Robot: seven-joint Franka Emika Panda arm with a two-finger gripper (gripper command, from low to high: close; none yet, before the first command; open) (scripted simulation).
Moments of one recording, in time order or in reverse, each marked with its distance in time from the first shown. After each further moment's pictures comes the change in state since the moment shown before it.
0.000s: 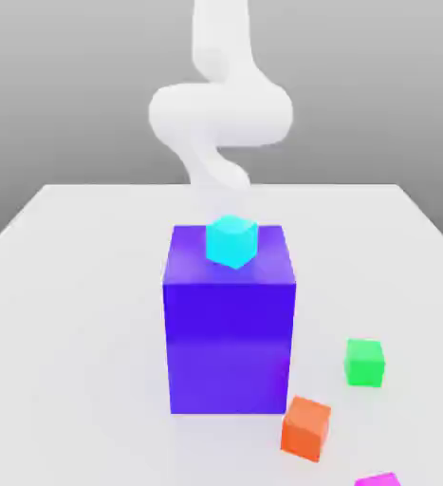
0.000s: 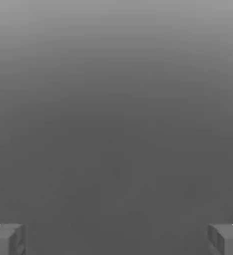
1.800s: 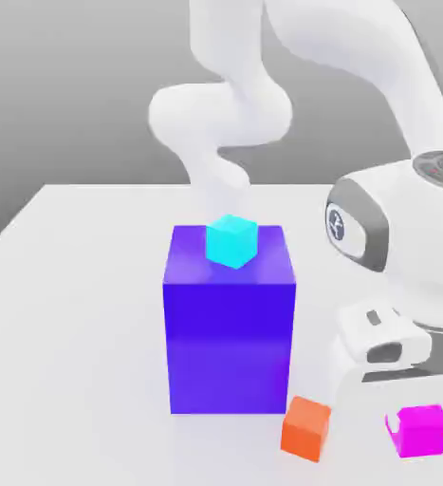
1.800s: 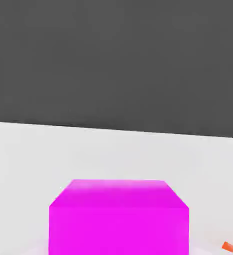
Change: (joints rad) arm 0.144 0.942 0.273 -0.044 0.087 0.274 0.397
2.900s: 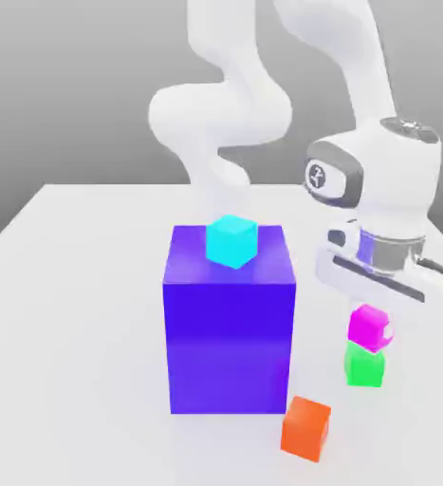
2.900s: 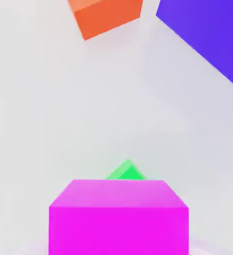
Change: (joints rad) arm 0.016 -0.168 0.143 -0.458 -0.223 0.259 1.150
